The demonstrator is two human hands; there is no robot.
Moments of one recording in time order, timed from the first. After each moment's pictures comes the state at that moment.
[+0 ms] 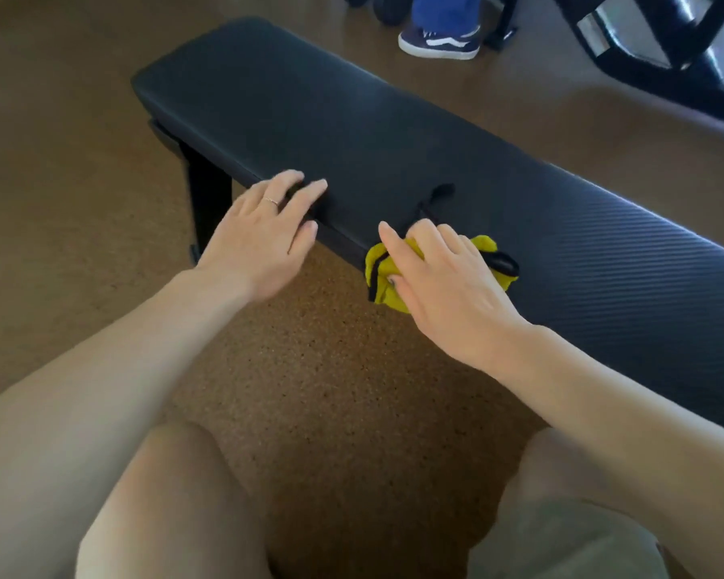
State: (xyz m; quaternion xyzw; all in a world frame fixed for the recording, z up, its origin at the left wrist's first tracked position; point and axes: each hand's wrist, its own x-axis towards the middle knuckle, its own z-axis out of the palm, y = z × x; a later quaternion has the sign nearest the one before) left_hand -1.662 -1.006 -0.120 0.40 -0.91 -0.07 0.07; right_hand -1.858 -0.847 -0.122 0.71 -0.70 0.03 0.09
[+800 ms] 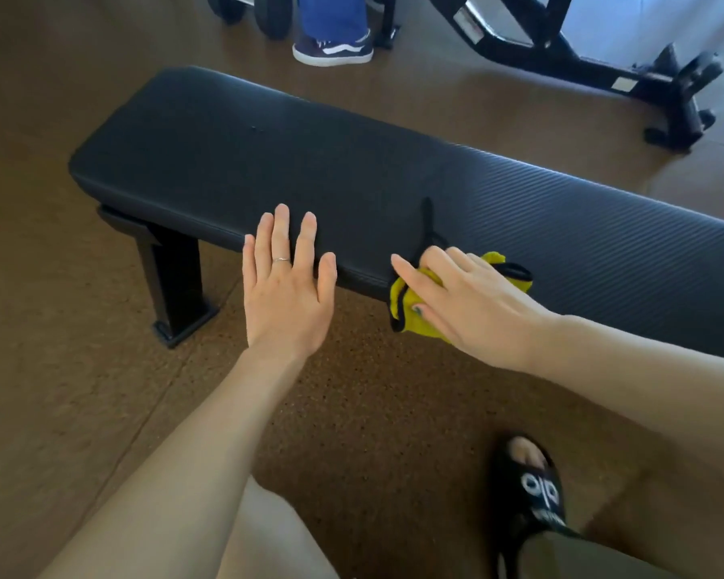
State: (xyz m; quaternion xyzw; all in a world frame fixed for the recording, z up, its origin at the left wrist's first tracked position) left_hand -1.658 -1.065 -0.163 0.38 -0.90 -0.09 0.15; right_hand -1.818 -0.887 -0.108 0.68 -0.73 -0.05 0.08
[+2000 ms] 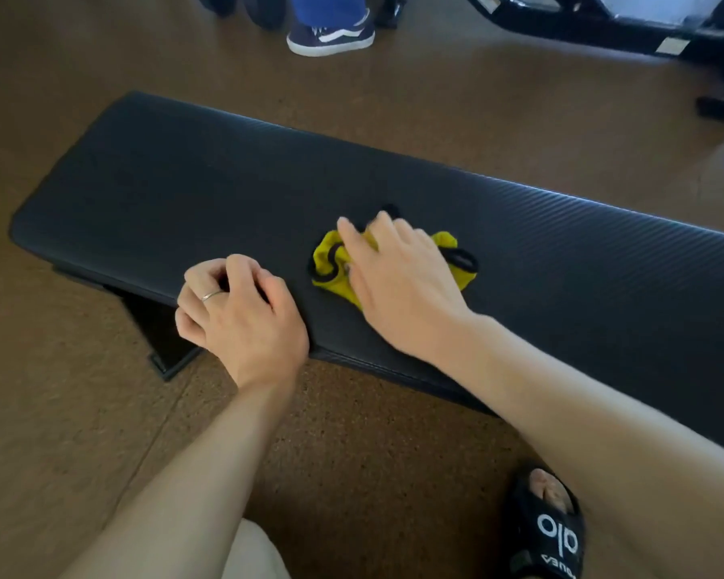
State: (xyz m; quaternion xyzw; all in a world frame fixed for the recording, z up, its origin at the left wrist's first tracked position) left_hand -1.721 -1.080 -0.159 0.58 -0.74 -0.13 0.31; right_hand -1.856 -0.987 -0.117 0.57 -0.82 0.07 0.06
